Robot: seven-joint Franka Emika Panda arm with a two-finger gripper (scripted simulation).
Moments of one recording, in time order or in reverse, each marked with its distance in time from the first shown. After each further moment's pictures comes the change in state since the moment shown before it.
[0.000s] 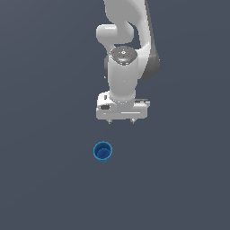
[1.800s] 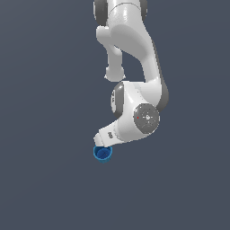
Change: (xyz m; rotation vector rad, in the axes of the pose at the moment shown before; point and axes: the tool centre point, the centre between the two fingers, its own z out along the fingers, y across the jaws) arm 0.034 0.031 0.056 -0.209 -0.433 -0.428
